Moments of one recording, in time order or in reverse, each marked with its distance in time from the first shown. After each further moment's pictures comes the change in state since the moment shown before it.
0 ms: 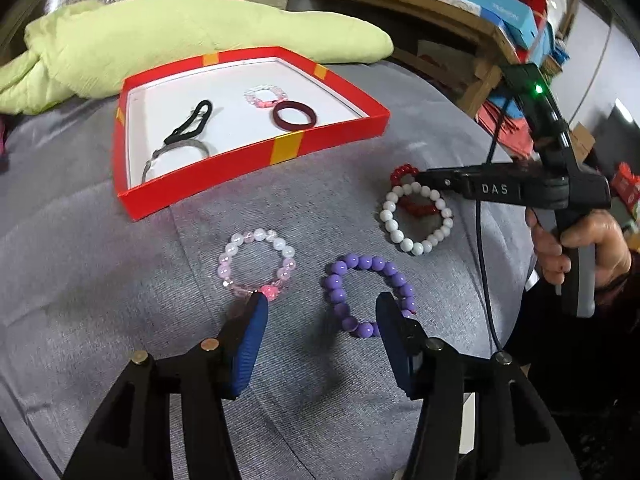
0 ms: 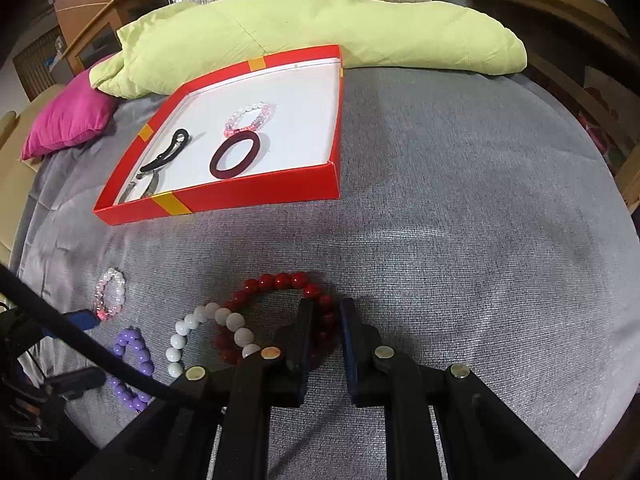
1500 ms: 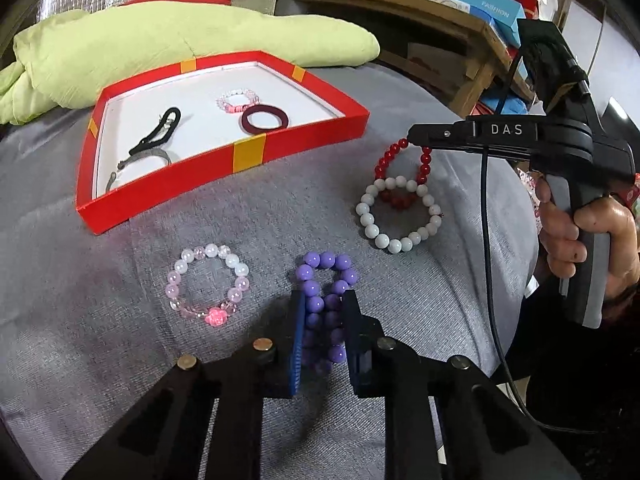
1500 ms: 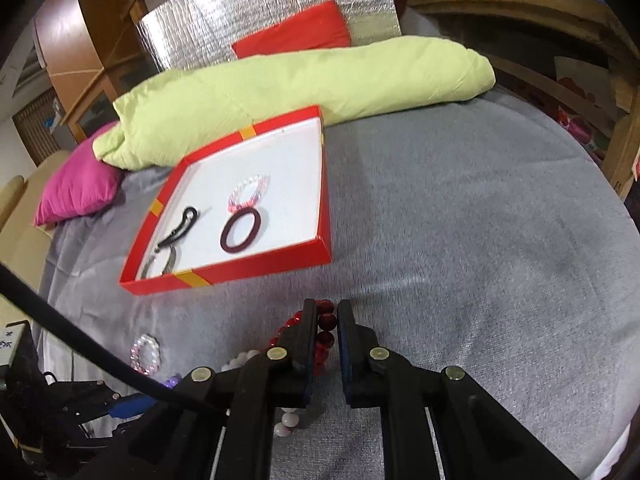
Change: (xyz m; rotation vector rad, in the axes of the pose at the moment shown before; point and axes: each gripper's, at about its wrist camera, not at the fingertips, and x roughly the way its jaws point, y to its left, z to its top) left arm 0.026 -0.029 0.005 0.034 -0.043 -0.004; right arm -0.037 -0.016 0.009 0.141 -0.192 0.061
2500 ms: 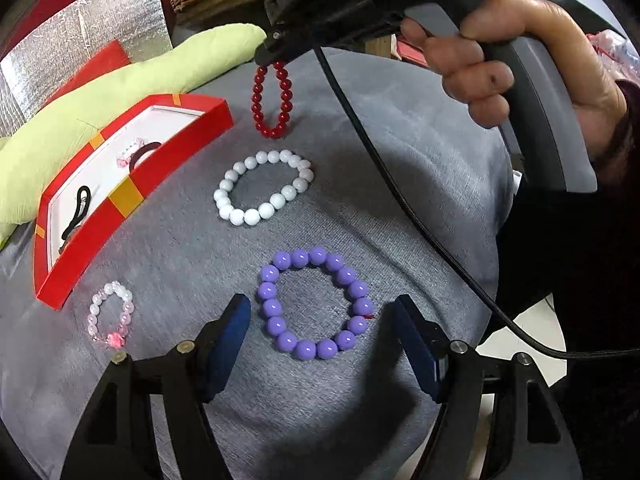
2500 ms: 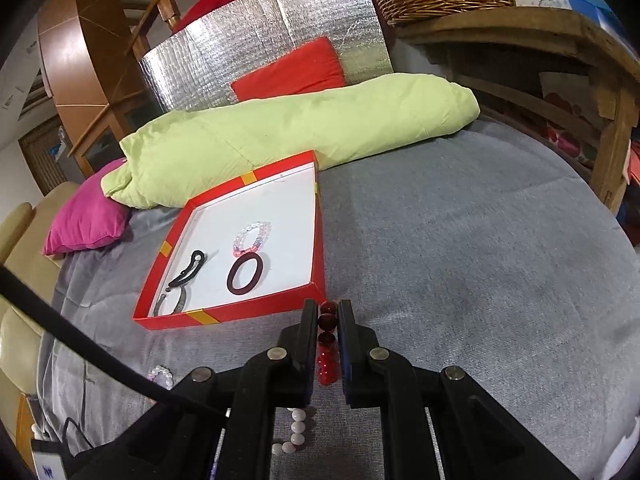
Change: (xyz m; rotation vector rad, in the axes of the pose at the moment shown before) left arm 0.022 -0.088 -0.025 0.389 0.026 0.040; right arm -0.022 -0.008 0.009 0.030 -0.115 0.014
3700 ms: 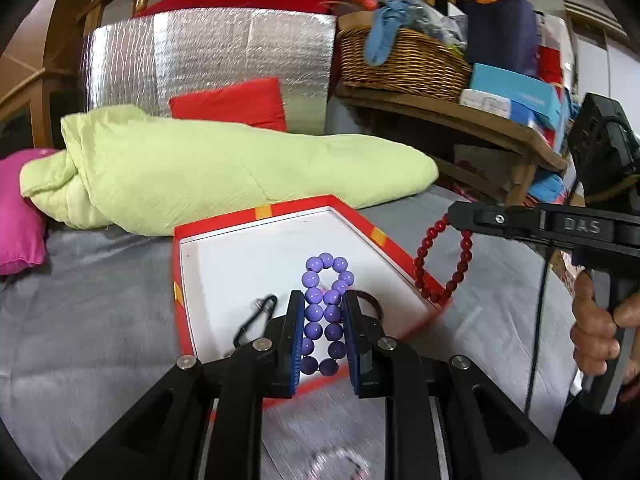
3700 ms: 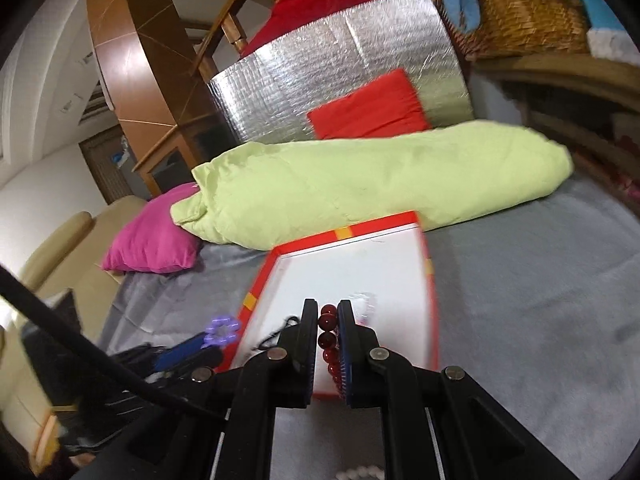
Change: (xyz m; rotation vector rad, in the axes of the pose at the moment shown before) left arm -0.066 0.195 0.066 -0.411 -0.325 0.204; right arm 0.021 0.064 0.067 -0.040 -0.072 0.280
